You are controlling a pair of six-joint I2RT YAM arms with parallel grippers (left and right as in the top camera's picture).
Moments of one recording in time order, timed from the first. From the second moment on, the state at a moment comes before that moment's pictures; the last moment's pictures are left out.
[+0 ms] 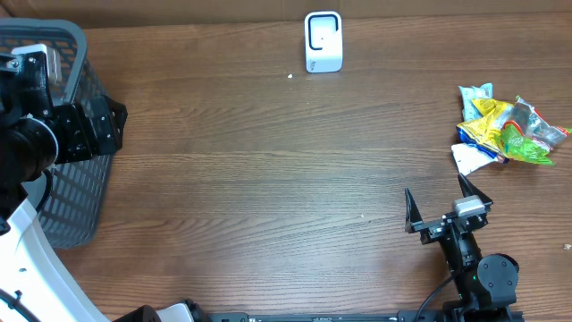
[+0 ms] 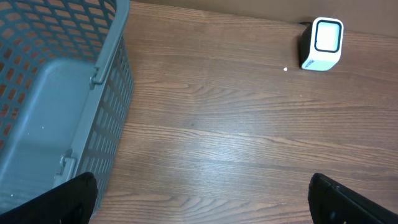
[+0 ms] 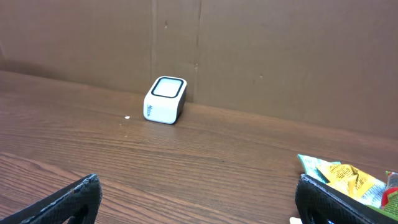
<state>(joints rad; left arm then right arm) 0.43 1.46 2.21 -1.63 0.31 0.18 0.12 0.01 0.02 -0.02 -0.12 -0.08</state>
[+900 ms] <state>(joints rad) 0.43 1.44 2.18 -1.58 0.24 0.19 0.12 0.01 0.02 -0.02 -0.12 -0.08</state>
